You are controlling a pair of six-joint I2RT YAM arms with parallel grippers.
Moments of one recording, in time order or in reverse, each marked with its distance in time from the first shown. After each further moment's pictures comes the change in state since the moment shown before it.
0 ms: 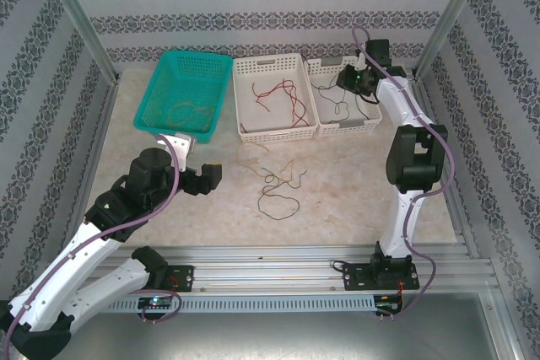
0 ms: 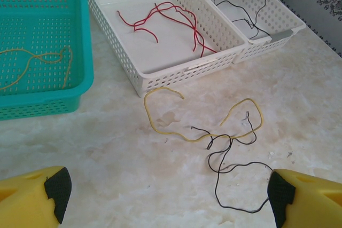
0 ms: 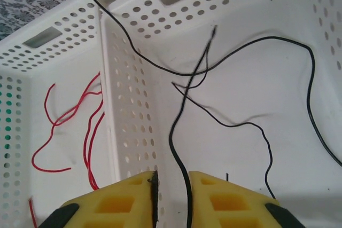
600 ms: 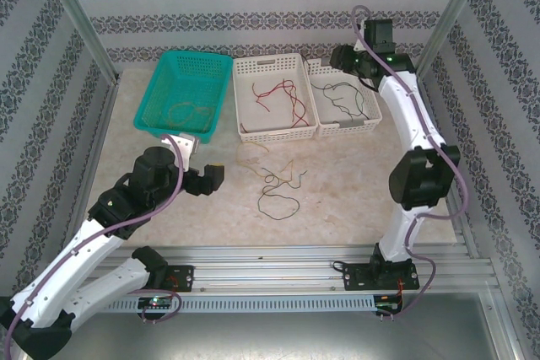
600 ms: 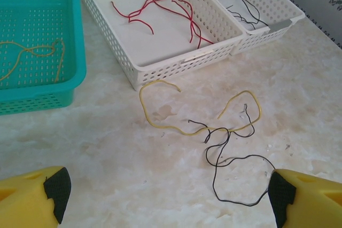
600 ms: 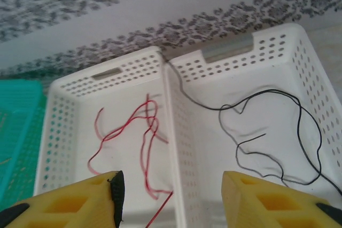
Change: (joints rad) left arm 0.000 0.029 0.000 -0.005 0.025 0.003; right arm 0.116 -0.232 0.059 -0.094 0.137 -0.016
